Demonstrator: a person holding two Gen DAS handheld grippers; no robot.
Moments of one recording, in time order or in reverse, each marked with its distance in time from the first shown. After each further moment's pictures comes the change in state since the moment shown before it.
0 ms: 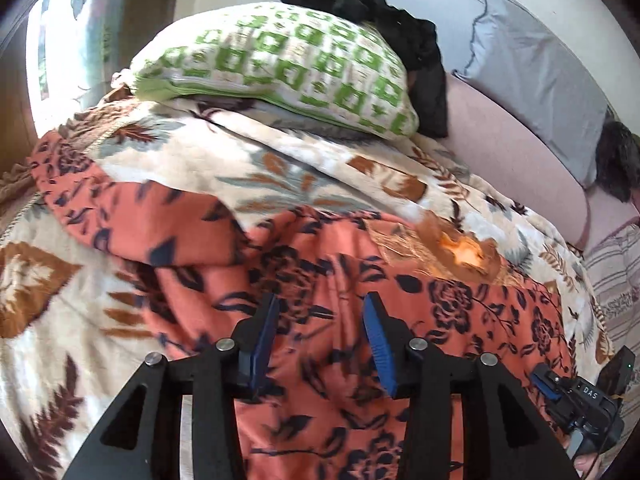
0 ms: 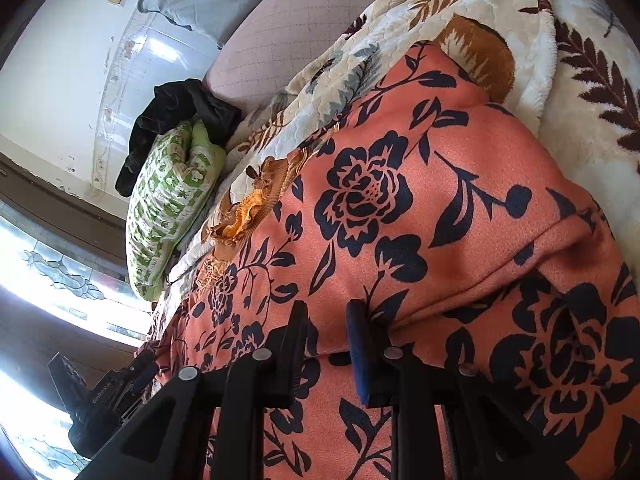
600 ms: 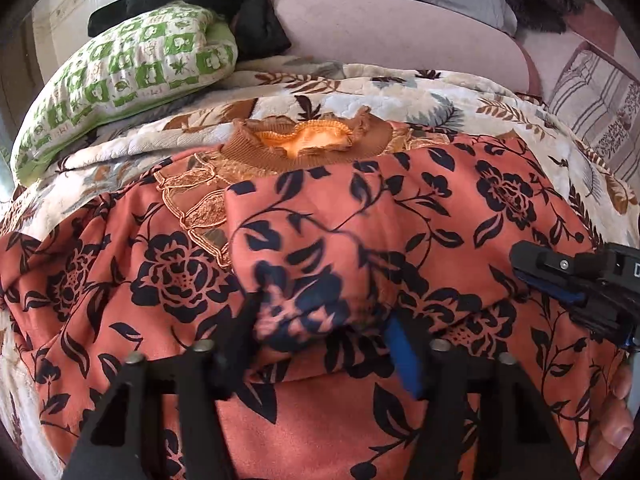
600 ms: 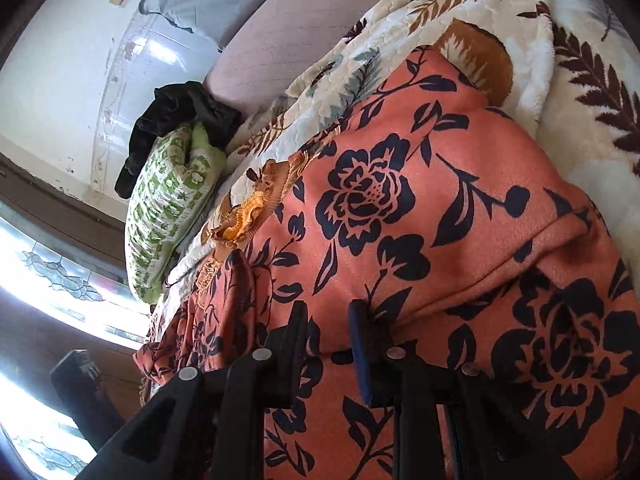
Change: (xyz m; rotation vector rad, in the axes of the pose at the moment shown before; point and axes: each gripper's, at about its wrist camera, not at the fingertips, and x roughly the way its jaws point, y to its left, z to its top) left arm 0.062 -0.169 -0.080 0.460 0.109 -0.037; right arm -0.004 0.000 -0.003 0.005 -0.010 -0.003
